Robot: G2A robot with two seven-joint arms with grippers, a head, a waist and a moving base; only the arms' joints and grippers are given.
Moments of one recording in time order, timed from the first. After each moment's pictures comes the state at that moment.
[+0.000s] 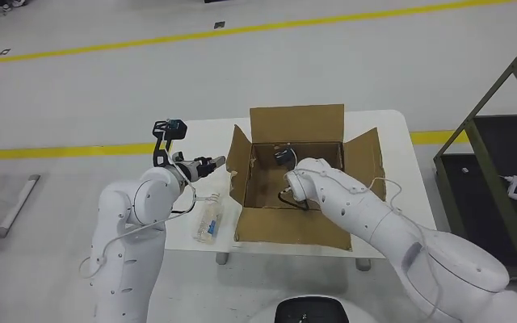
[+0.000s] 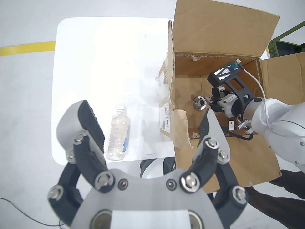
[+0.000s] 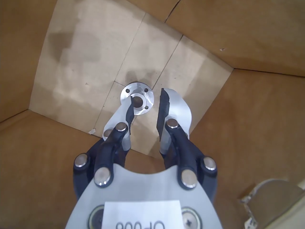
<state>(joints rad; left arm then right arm) 0.87 -1.17 -1.37 -1.84 1.00 0.17 -1.26 -0.38 -1.60 0.45 -0.66 -0.76 0.35 0.91</state>
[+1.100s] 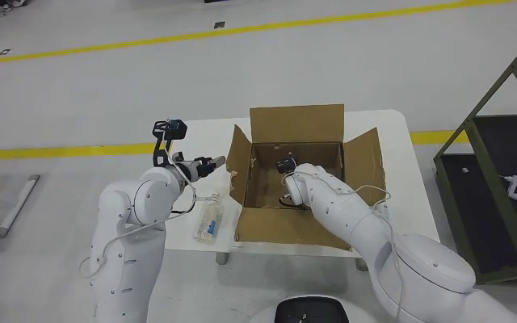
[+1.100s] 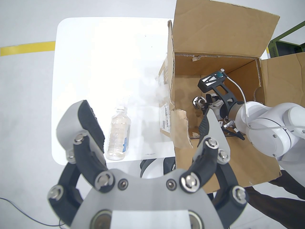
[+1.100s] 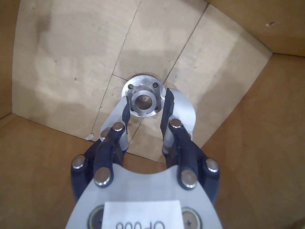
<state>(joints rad) 0.87 -1.17 -1.37 -1.84 1.00 0.17 -1.26 -0.35 -1.77 0.47 -0.29 -0.70 0.25 0.82</state>
